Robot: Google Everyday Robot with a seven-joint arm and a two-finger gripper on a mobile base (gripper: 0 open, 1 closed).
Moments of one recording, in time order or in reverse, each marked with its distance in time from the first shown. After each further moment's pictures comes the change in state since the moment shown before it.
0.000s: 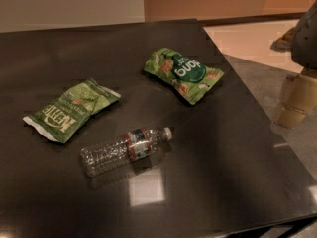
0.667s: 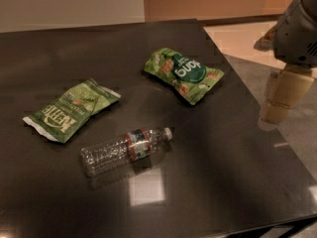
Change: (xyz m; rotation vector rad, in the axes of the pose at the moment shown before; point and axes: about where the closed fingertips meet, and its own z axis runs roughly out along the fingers) arm -0.022 0.000 0.006 -0.045 -0.009 -0.054
